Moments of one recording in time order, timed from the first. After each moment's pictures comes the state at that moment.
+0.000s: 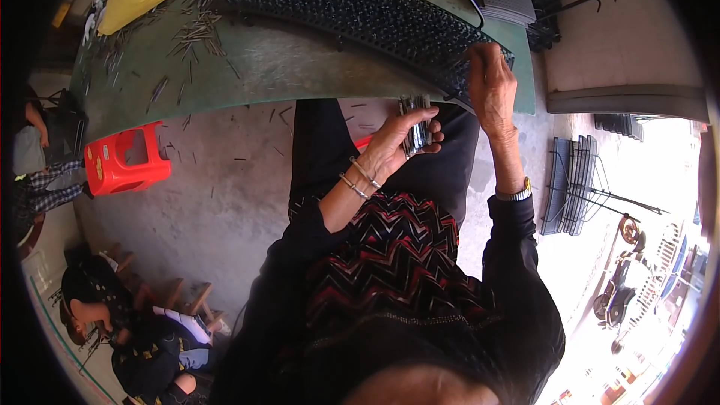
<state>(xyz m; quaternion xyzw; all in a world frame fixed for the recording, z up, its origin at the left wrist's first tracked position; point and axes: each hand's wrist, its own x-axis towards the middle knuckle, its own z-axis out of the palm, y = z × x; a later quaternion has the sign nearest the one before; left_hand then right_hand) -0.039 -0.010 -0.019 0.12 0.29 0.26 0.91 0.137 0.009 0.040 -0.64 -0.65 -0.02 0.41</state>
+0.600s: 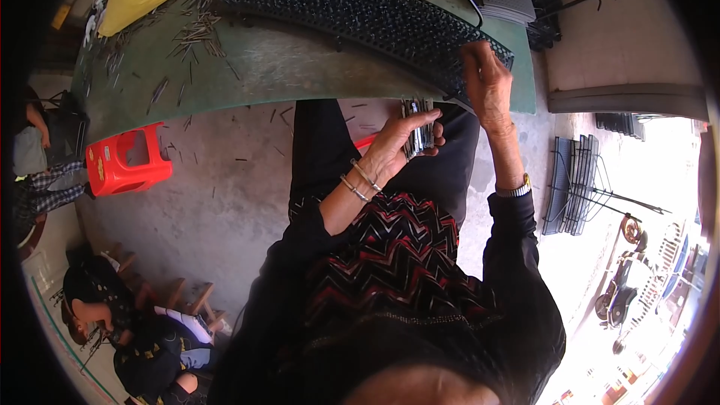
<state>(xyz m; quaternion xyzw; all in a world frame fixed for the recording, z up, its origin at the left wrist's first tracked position) -0.037 -0.014 -0.009 0.14 0.30 0.25 0.91 0.144 0.015 0.030 -0.63 -0.66 0.04 0.42</state>
